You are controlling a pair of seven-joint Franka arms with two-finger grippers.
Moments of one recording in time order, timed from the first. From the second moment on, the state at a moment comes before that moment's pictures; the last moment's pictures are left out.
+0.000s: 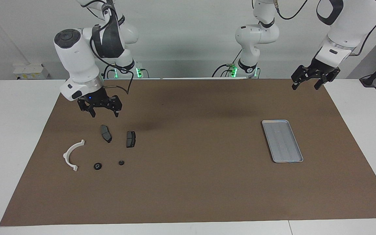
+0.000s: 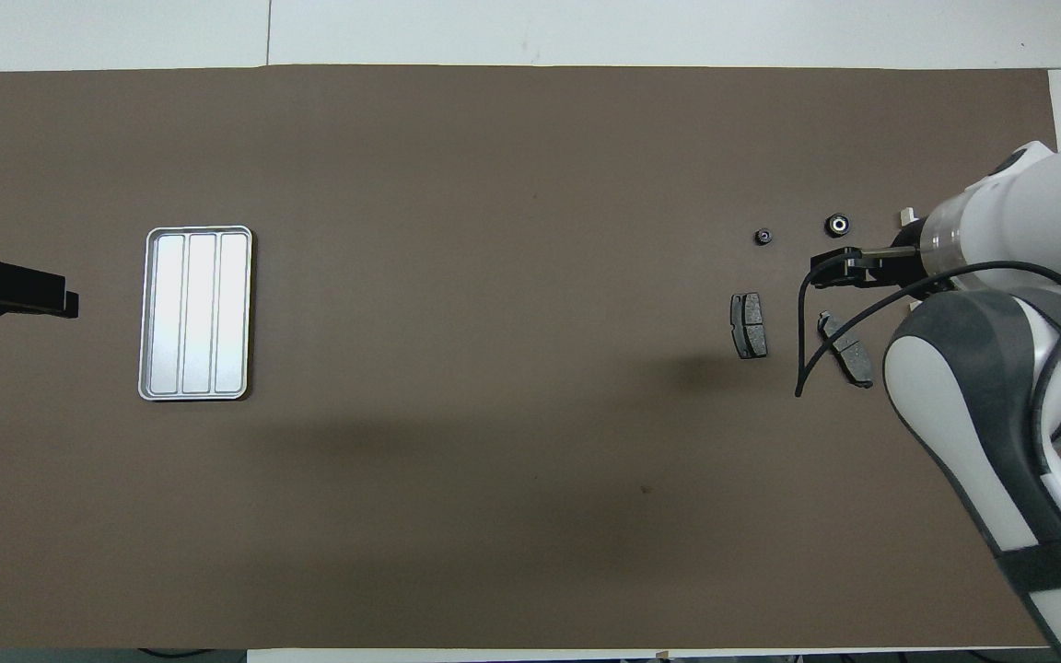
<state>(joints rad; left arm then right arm) -0.01 -0.08 -0.01 -1.68 -0.05 1.62 0.02 -0.08 0.05 0.17 -1.91 0.00 2.02 0.16</state>
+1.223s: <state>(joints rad) -0.01 -0.08 -0.01 -1.68 -0.05 1.62 0.02 0.00 0.54 0.17 -1.66 -0.19 2.19 0.64</state>
